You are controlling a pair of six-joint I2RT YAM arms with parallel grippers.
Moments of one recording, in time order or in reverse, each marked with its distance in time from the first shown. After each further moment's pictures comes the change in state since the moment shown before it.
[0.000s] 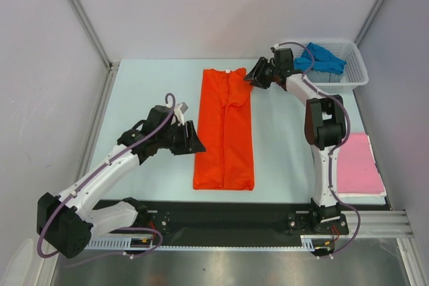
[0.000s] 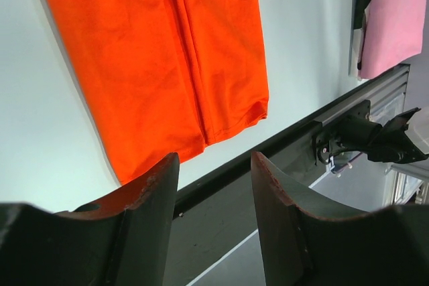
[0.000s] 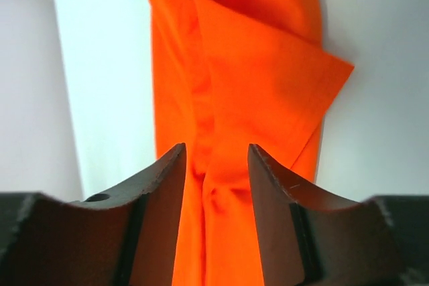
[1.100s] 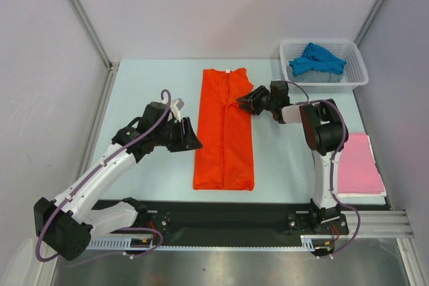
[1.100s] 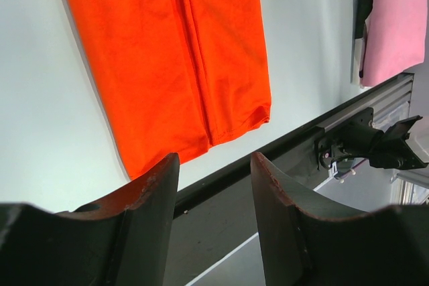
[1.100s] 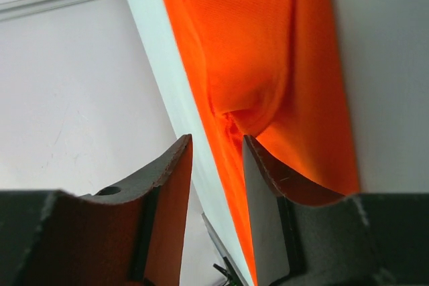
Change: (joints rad) left arm 0.019 -0.014 0.065 -0.075 -0.031 0.028; right arm 0.050 -0.126 -0.632 0.655 -0.076 0.591
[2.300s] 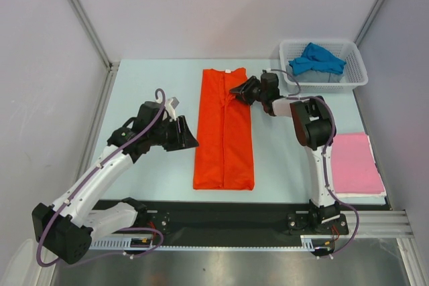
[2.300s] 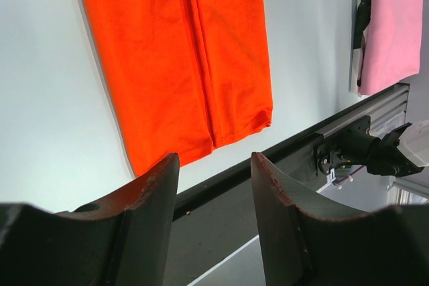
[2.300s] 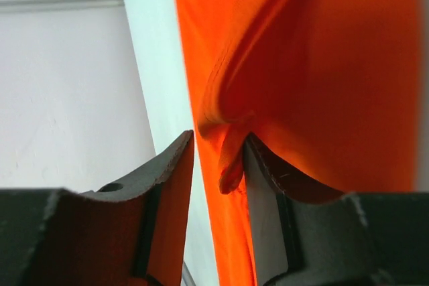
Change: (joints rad) left arm 0.047 -0.026 0.000 -0.018 0.008 0.008; right arm 0.039 0.151 0.227 -0.014 0.095 -0.092
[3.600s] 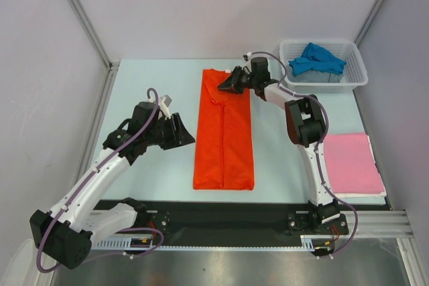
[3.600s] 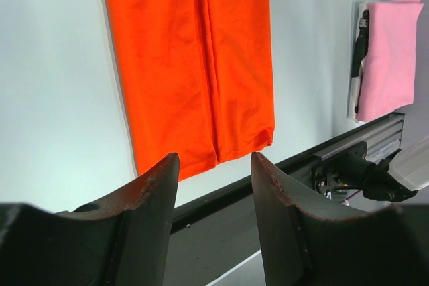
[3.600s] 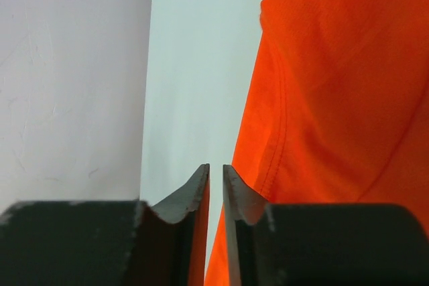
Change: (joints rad) left arm 0.033 -0.039 -0.011 0.014 -0.050 -0.037; right arm 0.039 0.131 0.437 -0.323 -0.281 -0.305
